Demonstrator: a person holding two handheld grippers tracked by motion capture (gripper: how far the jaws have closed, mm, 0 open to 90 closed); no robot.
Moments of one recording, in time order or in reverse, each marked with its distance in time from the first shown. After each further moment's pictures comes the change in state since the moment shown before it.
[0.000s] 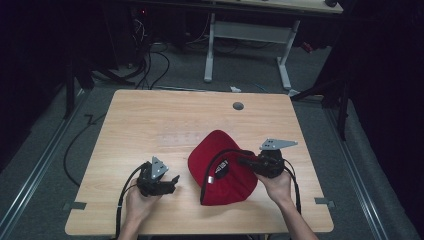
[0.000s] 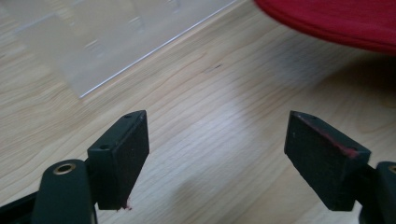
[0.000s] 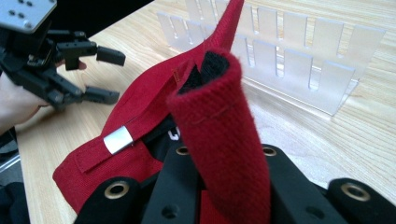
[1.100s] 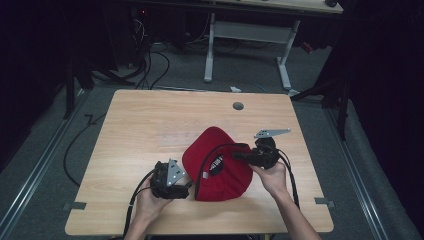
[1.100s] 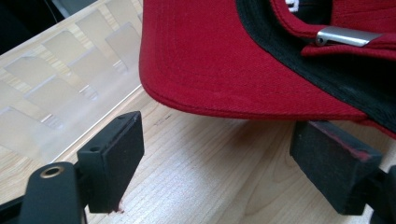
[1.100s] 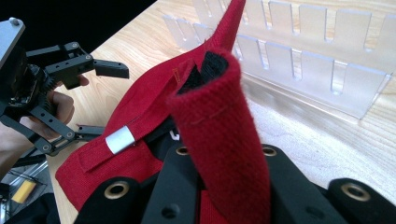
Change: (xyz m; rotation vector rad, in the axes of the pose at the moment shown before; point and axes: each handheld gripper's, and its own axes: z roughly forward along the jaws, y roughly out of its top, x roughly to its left) left arm -0.044 0.007 0.000 -0.021 -0.100 0.119; right arm -0.006 0.024 0.015 0.067 0.066 0.101
